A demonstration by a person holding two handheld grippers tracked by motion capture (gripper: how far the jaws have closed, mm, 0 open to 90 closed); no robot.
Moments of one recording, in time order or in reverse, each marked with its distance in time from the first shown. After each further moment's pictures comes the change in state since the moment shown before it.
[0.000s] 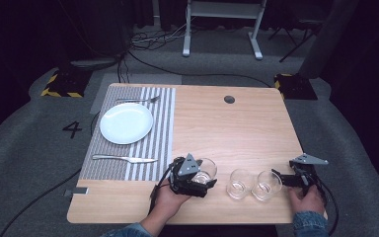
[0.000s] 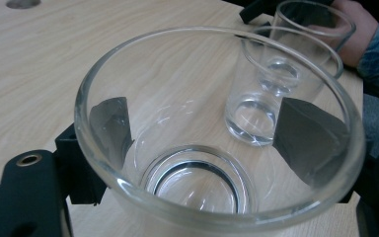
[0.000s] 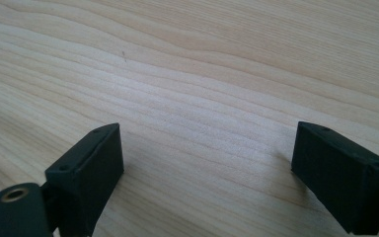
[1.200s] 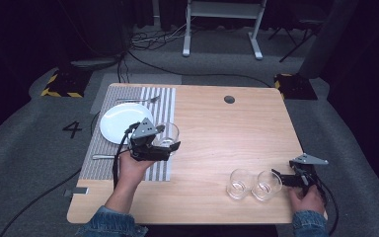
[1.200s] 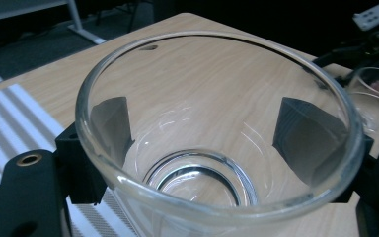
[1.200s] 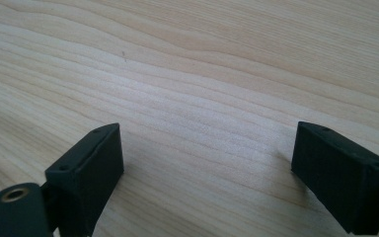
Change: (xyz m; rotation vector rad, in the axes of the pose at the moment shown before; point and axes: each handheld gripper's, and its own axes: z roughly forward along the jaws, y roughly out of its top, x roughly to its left) left arm 0.090 0.037 -0.089 -0.057 0.179 -0.037; right arm 0.000 0.000 0.000 0.000 0.000 0.000
